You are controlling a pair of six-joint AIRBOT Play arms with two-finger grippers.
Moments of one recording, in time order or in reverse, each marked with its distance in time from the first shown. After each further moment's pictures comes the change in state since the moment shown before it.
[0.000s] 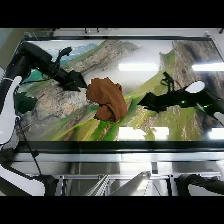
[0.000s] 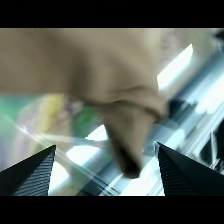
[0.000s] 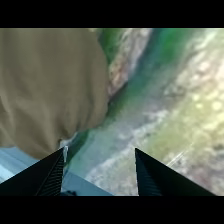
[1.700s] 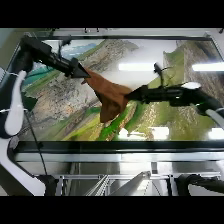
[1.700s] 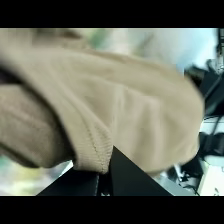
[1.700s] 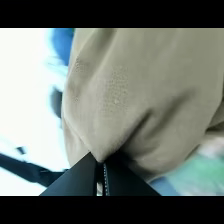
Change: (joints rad) left arm -0.015 -0.070 0.279 -0.253 0.069 0.014; right arm -0.025 0.021 0.026 0.604 0.261 -0.472
